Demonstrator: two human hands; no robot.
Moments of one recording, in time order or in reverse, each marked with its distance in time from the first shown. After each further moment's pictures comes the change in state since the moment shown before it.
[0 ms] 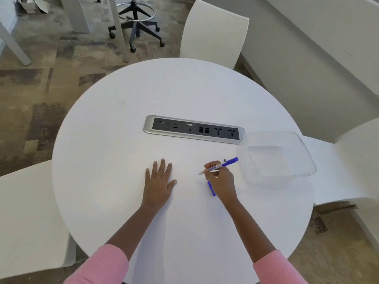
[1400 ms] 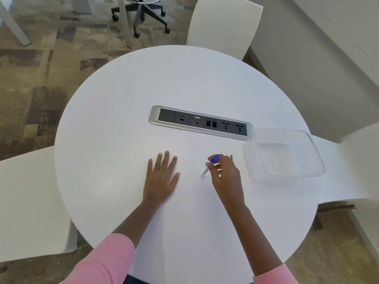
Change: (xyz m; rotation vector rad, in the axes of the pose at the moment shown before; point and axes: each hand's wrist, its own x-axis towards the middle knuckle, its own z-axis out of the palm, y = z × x) left_hand 0.003 -0.012 0.015 0.094 0.237 0.078; right_hand -0.022 -0.019 0.008 -0.314 0.106 -0.332
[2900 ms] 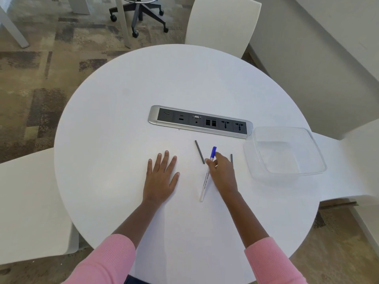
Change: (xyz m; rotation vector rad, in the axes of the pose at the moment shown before) left_hand 0.000 0.000 -0.004 -0.009 -0.022 0.000; right_hand 0.030 0.028 0.026 -0.039 -0.142 0.278
